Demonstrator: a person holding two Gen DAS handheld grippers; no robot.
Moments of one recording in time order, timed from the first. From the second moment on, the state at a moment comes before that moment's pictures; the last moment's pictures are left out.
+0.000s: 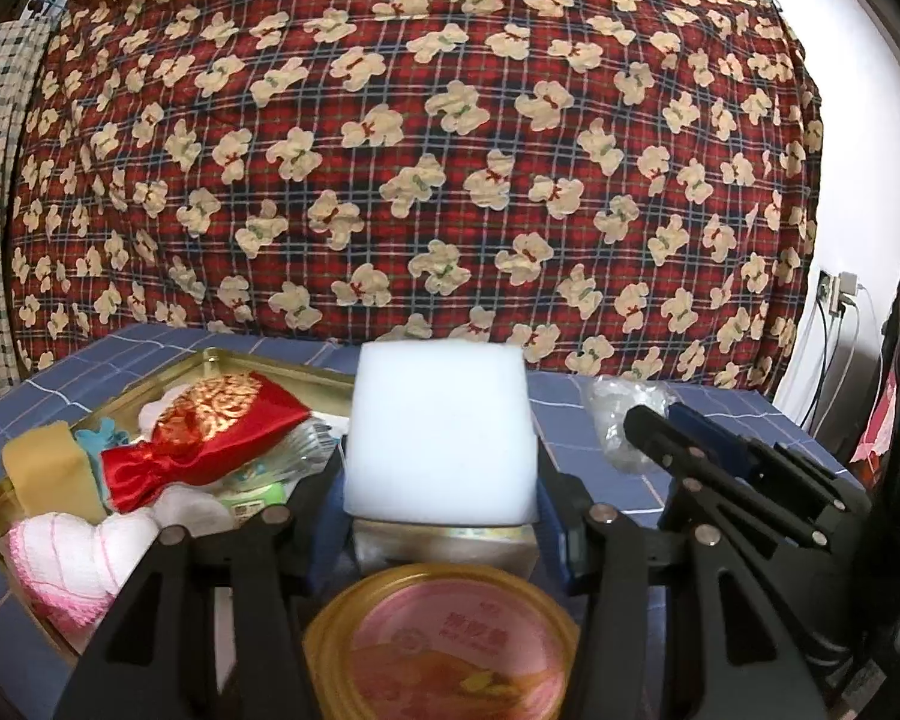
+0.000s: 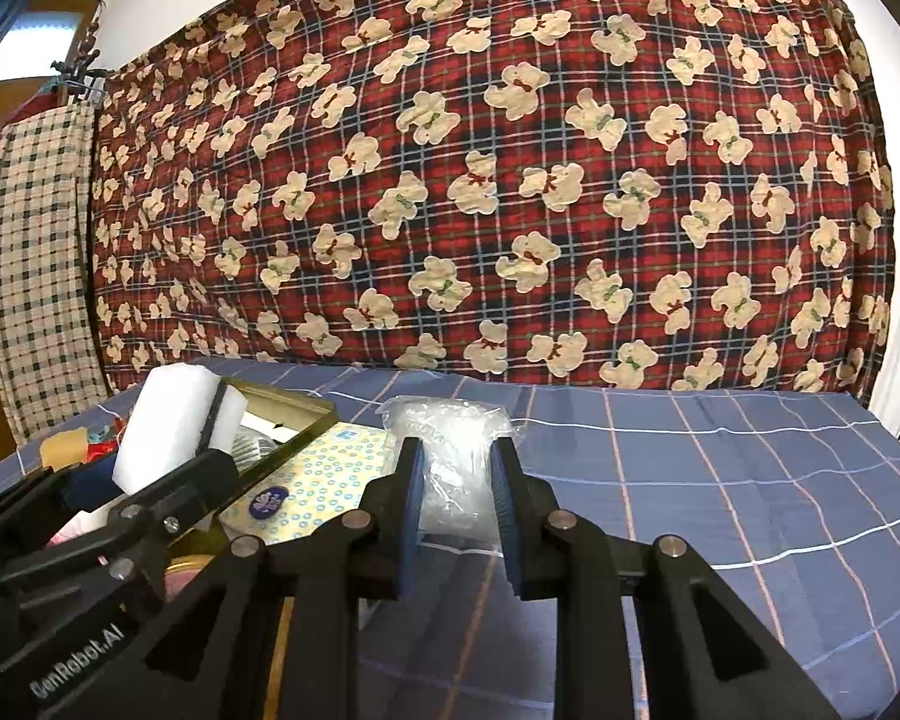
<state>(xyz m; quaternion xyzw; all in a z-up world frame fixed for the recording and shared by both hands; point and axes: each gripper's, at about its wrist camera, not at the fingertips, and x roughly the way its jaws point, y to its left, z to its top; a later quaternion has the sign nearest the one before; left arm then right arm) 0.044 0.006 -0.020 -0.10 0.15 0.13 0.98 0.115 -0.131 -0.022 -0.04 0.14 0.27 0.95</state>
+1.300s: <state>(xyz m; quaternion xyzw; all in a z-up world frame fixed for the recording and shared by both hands) 0.001 0.155 0.006 -0.11 0.21 0.22 0.94 0.103 0.021 0.035 -0.05 0.22 0.43 0.87</state>
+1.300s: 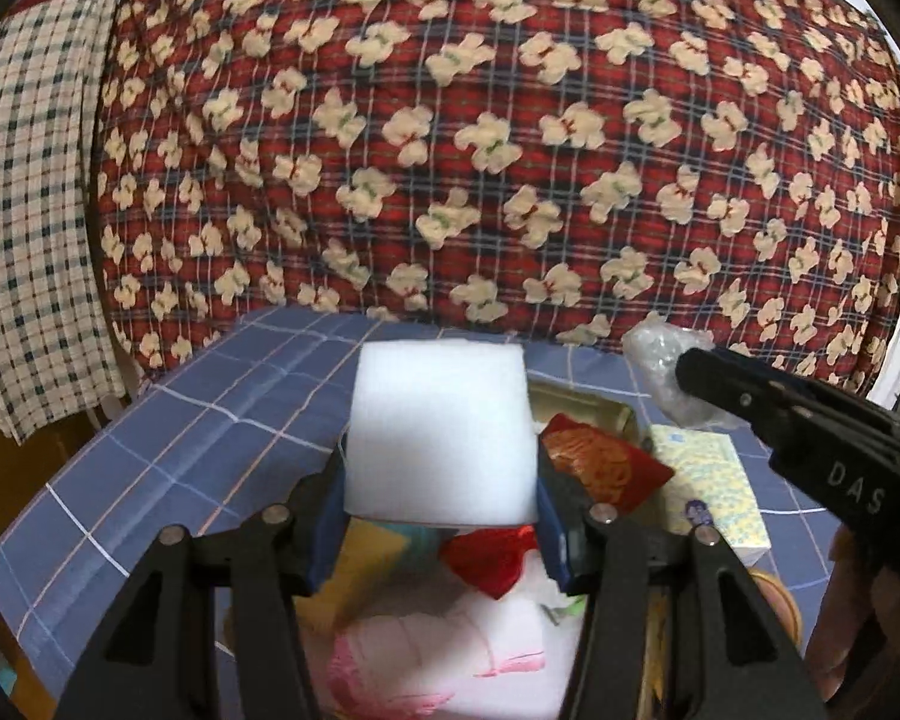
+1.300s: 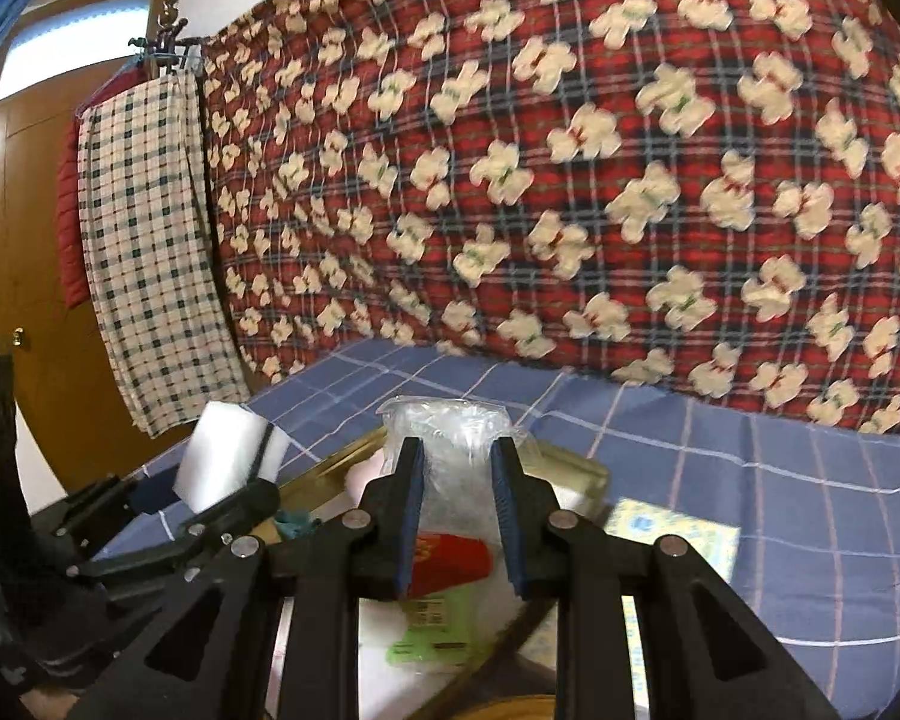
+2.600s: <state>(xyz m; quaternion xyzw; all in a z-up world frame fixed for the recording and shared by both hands) -0.058 0.138 0.006 -0.09 0.19 0.24 0.95 0.026 -0.015 0.005 -0.09 0.20 0.43 0.88</state>
